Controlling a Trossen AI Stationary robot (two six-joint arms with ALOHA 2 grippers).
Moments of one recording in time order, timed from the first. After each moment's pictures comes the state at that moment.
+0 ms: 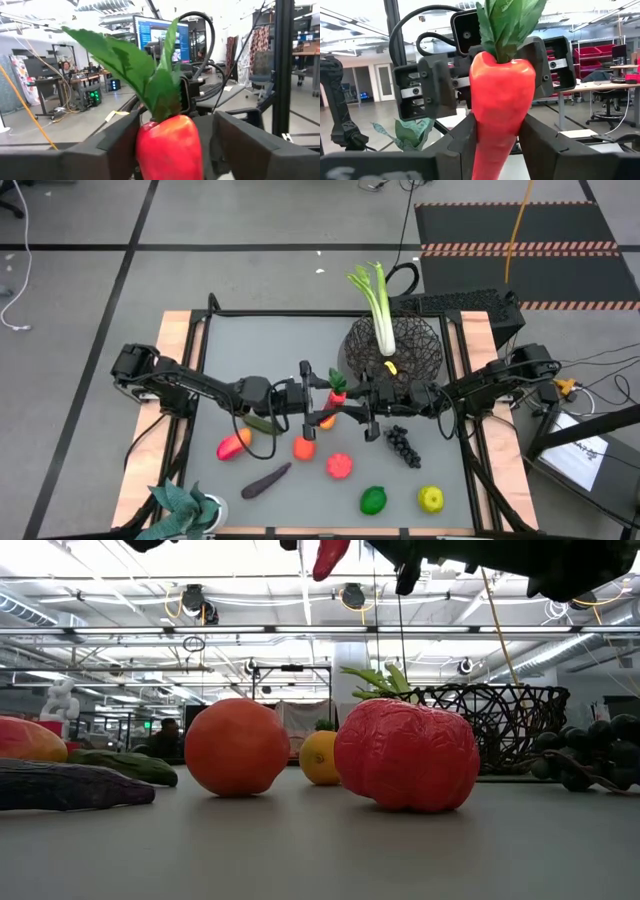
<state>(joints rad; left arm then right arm) -0.21 1.58 0.94 0.87 -0.22 0.15 0.20 1.48 0.57 1.16 0.18 0.08</state>
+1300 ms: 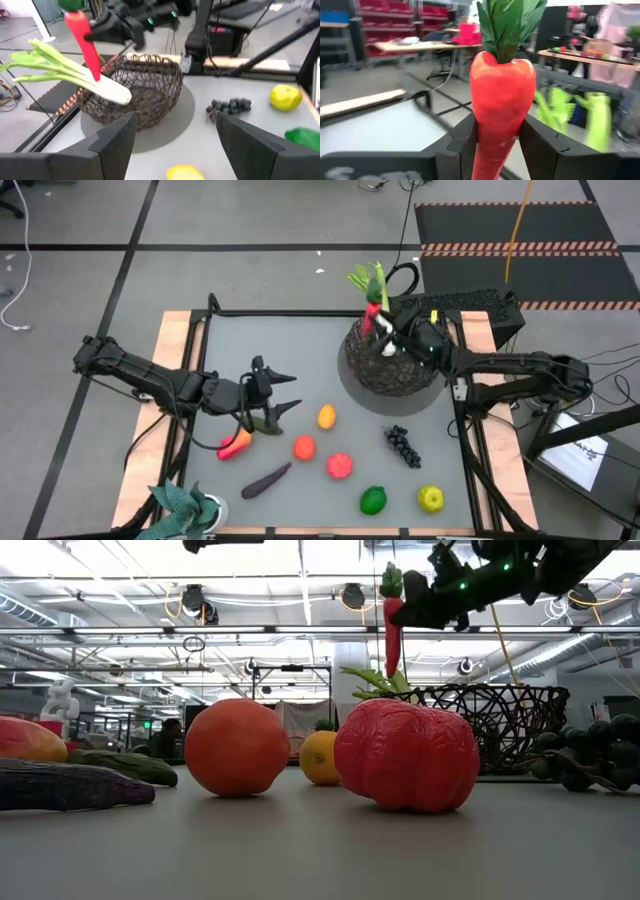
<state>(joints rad) -0.32 1.18 0.94 -0.09 -0.55 -0.11 -0.34 1.13 0.57 0.53 0.45 -0.02</state>
